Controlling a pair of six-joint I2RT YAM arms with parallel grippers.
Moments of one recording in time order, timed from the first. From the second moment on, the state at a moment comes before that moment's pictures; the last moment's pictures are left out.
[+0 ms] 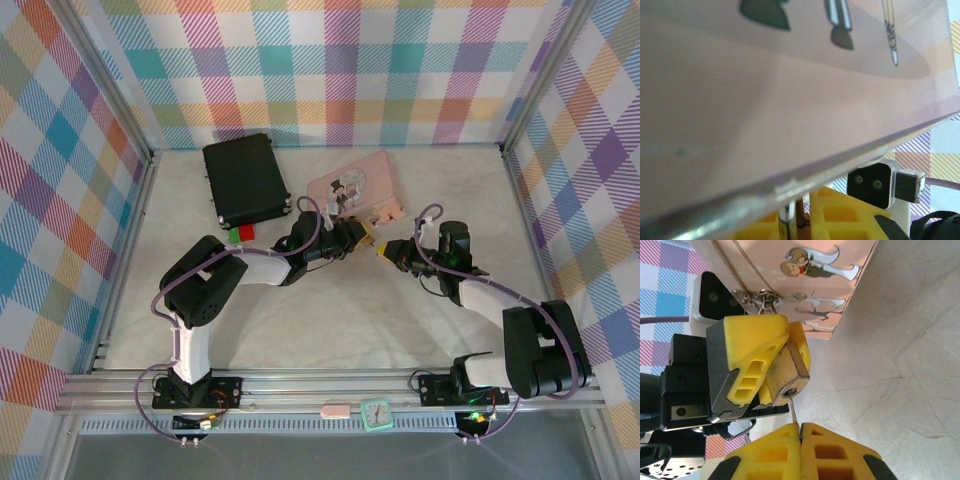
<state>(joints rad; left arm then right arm) -0.72 1.94 1.00 0.72 0.36 -1.35 0.18 1.32 0.48 0.33 -0.79 0.89</state>
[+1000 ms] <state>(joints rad) -0.73 1.96 1.00 0.72 0.28 -1.37 0.24 1.39 0.47 0.46 -0.69 1.26</state>
